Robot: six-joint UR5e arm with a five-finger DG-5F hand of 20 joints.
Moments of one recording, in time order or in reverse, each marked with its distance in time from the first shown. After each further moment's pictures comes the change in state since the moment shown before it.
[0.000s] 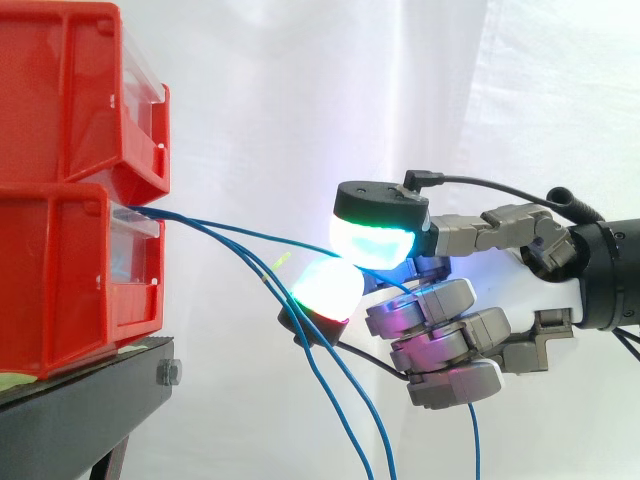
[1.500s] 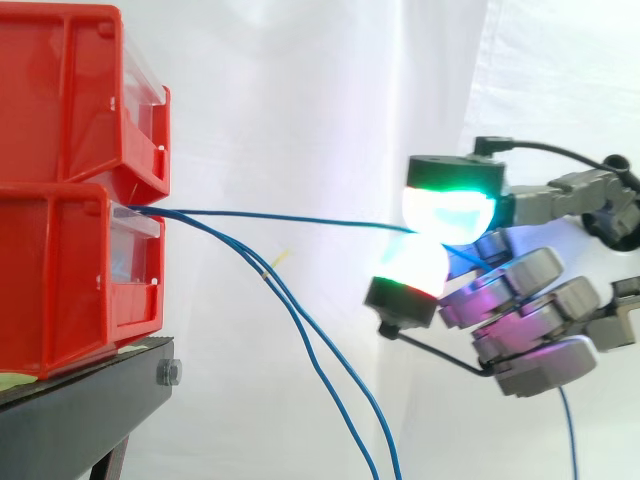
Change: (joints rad) arm 0.003 0.105 -0.072 -0.163 -0.057 0.109
